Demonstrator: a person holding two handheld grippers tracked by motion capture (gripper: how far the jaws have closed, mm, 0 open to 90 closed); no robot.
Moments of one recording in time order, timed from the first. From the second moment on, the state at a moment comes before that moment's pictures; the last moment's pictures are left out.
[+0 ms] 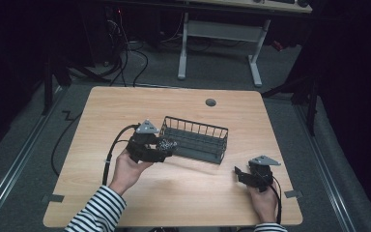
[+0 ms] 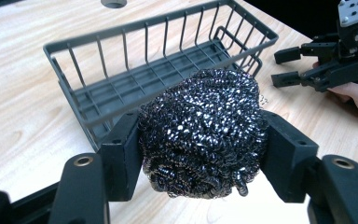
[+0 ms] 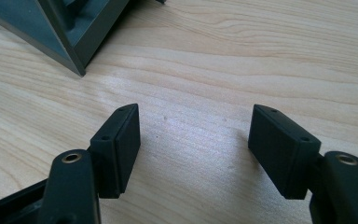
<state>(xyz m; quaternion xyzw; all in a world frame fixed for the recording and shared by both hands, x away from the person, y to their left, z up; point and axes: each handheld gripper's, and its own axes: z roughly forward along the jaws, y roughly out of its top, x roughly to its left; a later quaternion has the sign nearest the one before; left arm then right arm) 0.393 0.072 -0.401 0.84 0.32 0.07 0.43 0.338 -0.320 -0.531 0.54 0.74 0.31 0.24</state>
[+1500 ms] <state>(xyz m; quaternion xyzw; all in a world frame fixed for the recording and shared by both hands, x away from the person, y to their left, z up) 0.479 0.012 -0.434 0.85 0.37 0.12 0.35 0.338 -0.320 -0.530 0.54 0.74 0.31 0.24</state>
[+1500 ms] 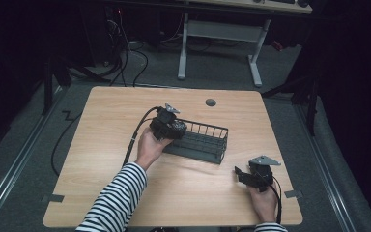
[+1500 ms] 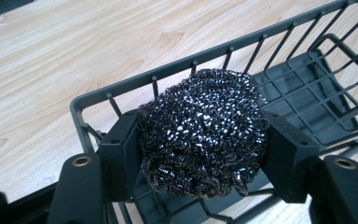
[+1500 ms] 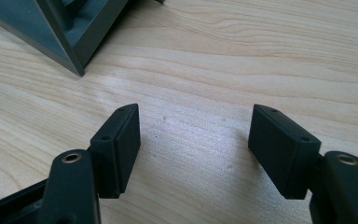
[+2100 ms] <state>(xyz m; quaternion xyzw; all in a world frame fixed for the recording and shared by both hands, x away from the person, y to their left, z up) 0.486 0.001 -0.447 0.85 0.39 0.12 0.33 0.338 -0.320 -0.530 0.54 0.74 0.31 0.24</state>
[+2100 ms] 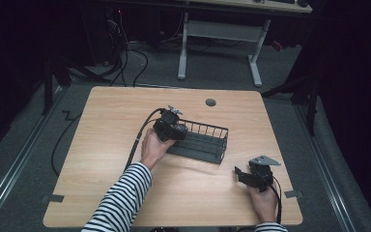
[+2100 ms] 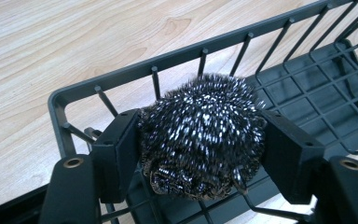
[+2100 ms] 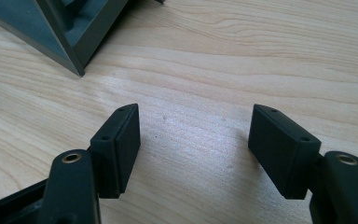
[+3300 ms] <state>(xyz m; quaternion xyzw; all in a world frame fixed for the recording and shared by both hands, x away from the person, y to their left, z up) 0.472 0.040 -0.411 0.83 0.38 0.10 0.39 0.338 -0.320 -0.531 0.54 0.74 0.31 0.24</state>
